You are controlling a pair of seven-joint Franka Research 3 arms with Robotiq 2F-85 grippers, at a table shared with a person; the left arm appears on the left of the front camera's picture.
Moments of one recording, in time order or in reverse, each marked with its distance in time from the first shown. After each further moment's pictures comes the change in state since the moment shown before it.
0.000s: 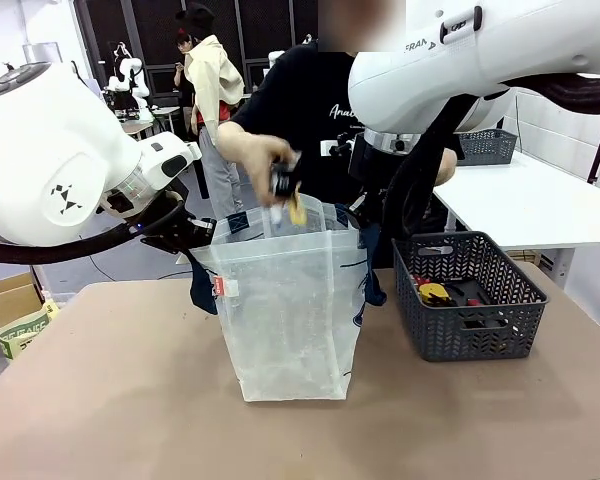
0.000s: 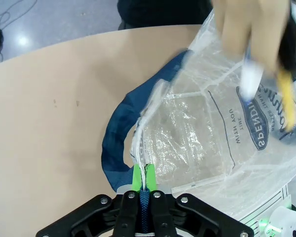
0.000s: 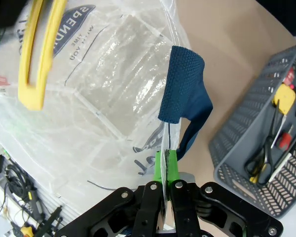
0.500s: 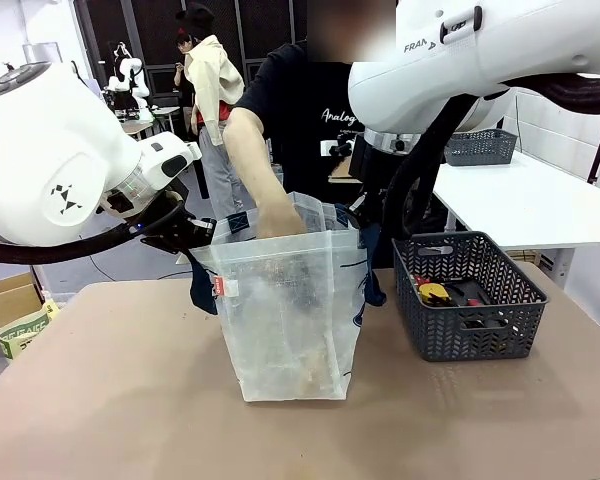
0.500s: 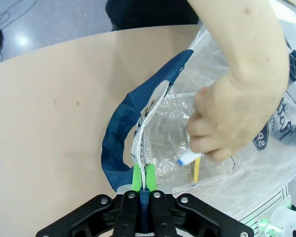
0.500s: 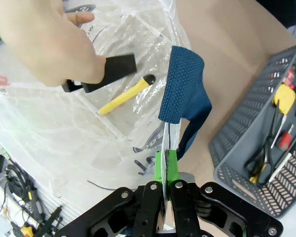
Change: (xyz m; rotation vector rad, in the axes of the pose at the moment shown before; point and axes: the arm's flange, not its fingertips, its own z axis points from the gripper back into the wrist) left arm 0.000 0.000 0.000 0.000 0.000 0.000; right arm 0.000 0.000 0.000 0.000 0.000 0.000
